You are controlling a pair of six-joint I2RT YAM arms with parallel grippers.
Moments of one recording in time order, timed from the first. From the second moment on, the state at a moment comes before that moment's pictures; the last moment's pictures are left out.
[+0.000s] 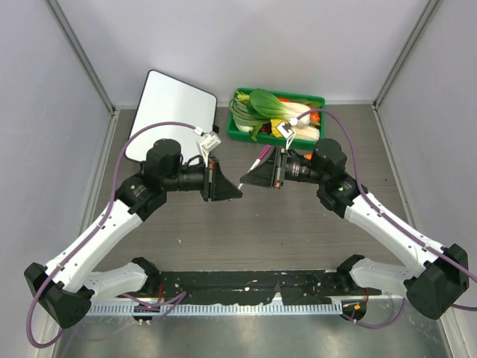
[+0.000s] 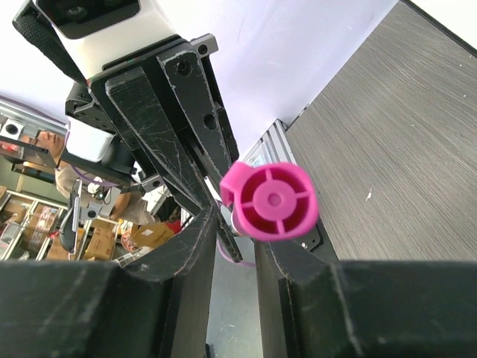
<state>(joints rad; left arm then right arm) -0.64 1.05 1.09 -0.37 0.72 -0.45 0.61 1.11 0.92 0.20 -0.77 0.92</state>
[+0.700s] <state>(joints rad) -0.64 0.99 1.00 -0.29 0.65 -0.53 0.60 1.11 0.91 0.12 -0.66 0.86</state>
